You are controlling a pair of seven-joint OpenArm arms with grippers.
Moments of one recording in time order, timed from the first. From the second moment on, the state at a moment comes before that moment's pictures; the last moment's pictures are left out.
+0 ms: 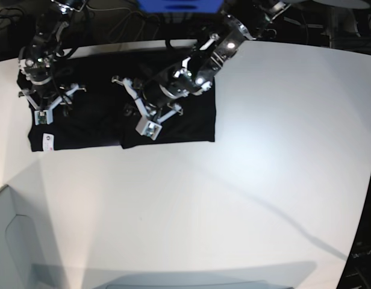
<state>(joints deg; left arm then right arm) 1.5 -3.6 41.3 98.2 -28.5 9.4 41.8 -16.1 0.4 33.7 97.7 -1.0 32.9 -33.7</state>
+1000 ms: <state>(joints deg) 7.6 -16.8 34.8 108.9 -28.6 9.6 41.8 -15.9 0.3 33.7 97.7 -1.0 32.9 -33.8</state>
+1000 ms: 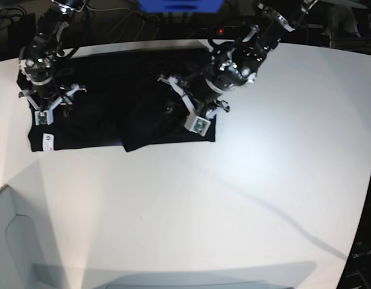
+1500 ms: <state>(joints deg) -4.5 -3.3 53.8 94.5 -28.7 9.2 41.2 -15.9 0.4 33.8 97.8 -1.0 32.9 -33.7</state>
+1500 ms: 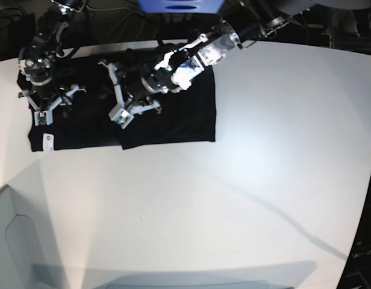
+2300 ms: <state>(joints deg) 6.9 -16.7 18.3 100.9 -29.0 9.2 41.7 -8.3 3.7 43.1 96.2 -0.6 32.8 -33.8</state>
